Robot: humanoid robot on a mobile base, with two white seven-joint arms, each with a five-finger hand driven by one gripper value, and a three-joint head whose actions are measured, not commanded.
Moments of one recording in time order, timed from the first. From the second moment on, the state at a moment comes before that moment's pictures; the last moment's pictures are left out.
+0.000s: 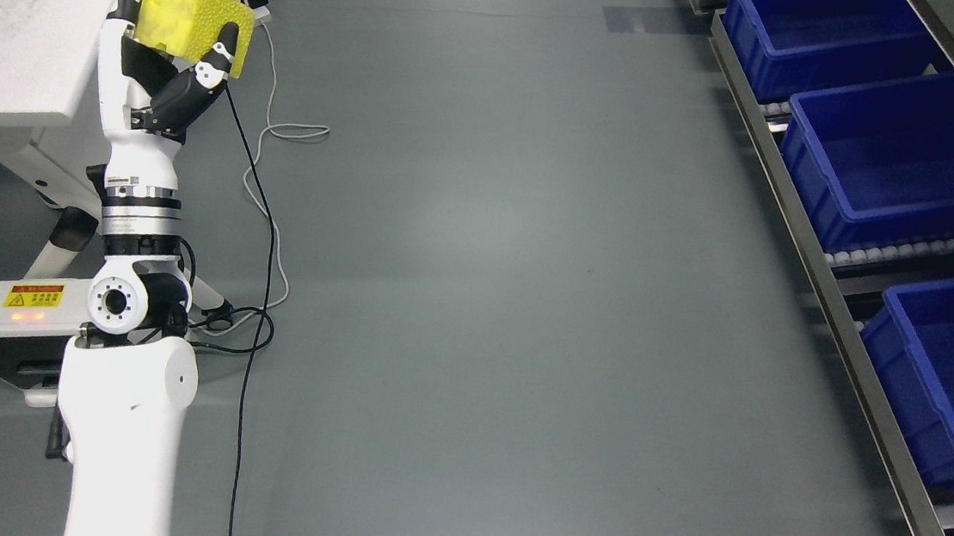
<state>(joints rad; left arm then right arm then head) -0.46 0.00 0.15 -1.37 0.20 -0.41 -0.11 0.00 0.00 -0.09 0.00 0.00 -0.10 0.02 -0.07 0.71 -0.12</state>
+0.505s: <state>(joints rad) -0.46 0.00 0.15 -1.38 0.20 -0.40 -0.11 0.00 0.00 -0.09 0.00 0.00 -0.10 0.02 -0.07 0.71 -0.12</state>
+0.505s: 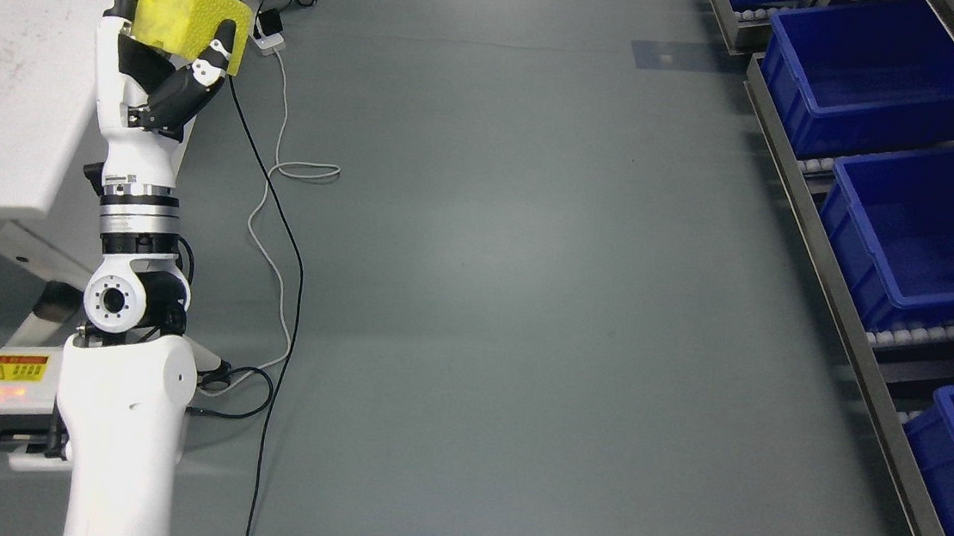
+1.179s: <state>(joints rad) -0.47 0.00 0.15 -1.38 0.20 -0.41 -0.15 0.00 0.00 -0.09 0.00 0.00 -0.10 0.02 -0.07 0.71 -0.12</state>
